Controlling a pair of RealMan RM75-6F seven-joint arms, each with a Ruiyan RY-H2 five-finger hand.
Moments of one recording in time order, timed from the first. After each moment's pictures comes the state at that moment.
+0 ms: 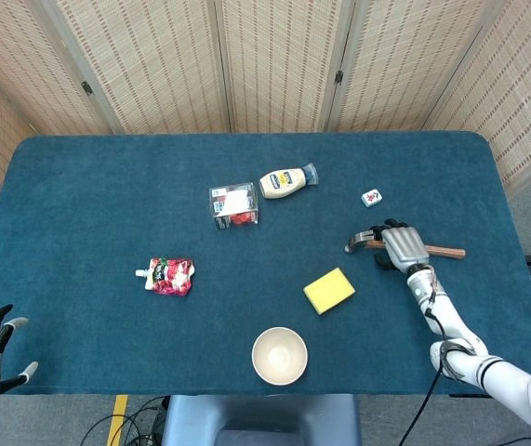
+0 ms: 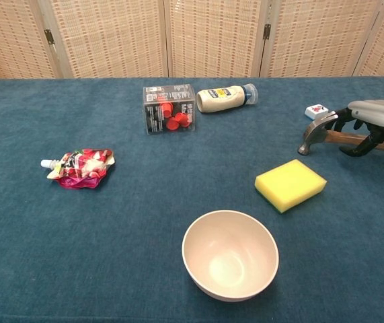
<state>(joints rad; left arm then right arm) 0.03 -1.22 -0.01 -1.56 1.48 1.55 0.13 0.67 -1.59 0.18 -0.93 -1.23 0.75 0.03</state>
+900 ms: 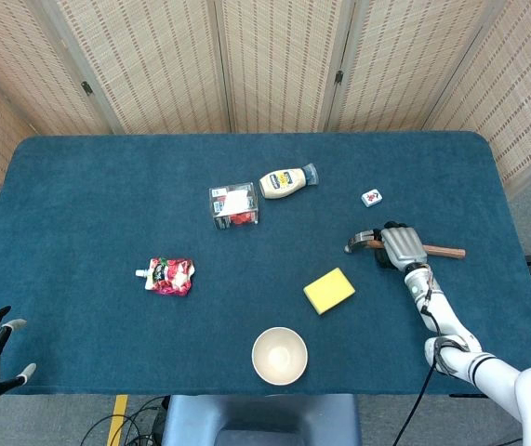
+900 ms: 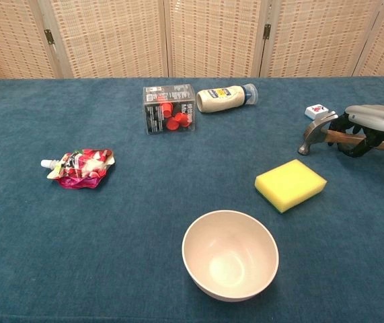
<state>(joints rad) 0.03 -1.22 -0.02 -1.54 1.47 1.55 0.11 0.69 -1.64 0.19 -0.86 -1.20 0.71 0.03</state>
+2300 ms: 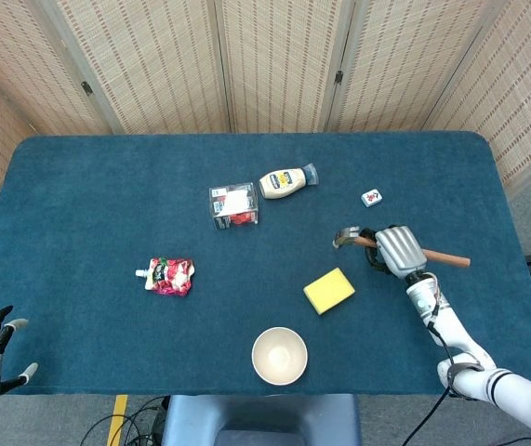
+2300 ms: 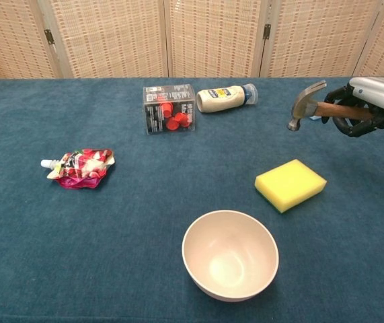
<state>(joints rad) 0.03 -1.22 -0.01 -1.55 1.47 1.54 0.12 0.61 -1.54 0.13 -1.05 -1.43 1.03 0.18</state>
